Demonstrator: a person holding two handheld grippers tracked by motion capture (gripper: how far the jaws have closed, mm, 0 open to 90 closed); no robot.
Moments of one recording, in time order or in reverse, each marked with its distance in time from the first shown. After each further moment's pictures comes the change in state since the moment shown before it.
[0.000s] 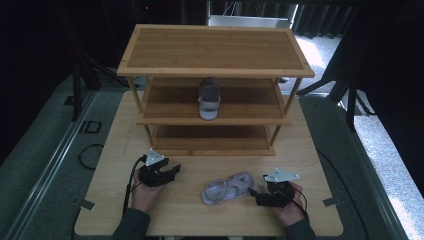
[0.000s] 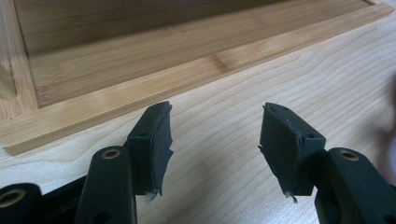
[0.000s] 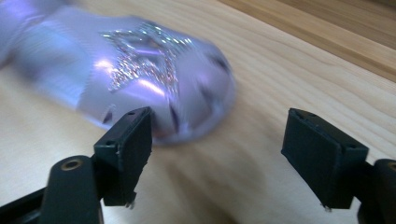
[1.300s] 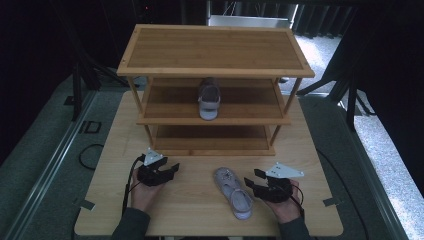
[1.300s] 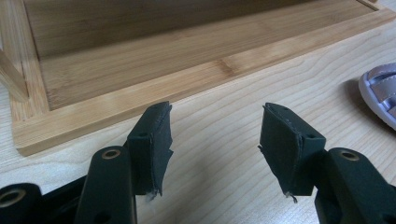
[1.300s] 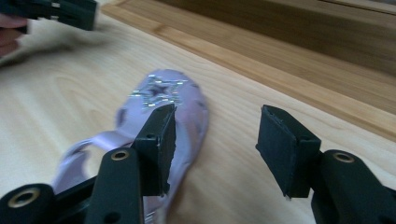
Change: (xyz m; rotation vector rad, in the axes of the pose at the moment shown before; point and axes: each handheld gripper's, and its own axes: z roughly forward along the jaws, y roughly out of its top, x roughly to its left) left arm 0.004 0.001 -0.003 -0.017 0.013 -0.015; right arm 0.015 0.025 -0.018 -0.169 0.073 0.038
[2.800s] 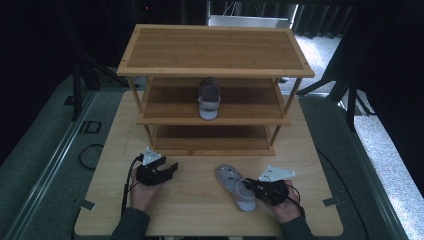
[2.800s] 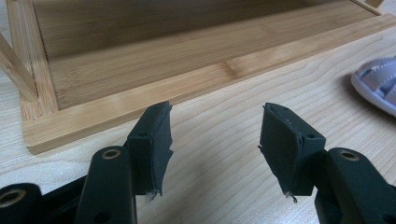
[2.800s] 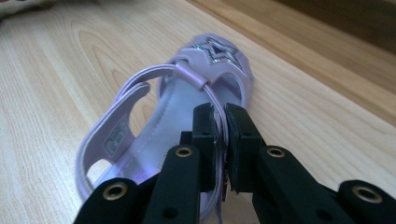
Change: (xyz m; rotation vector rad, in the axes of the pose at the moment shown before) left arm 0.001 0.000 -0.002 -0.006 0.005 -0.006; right arm -0.001 -0.003 0.011 0.095 0.089 -0.135
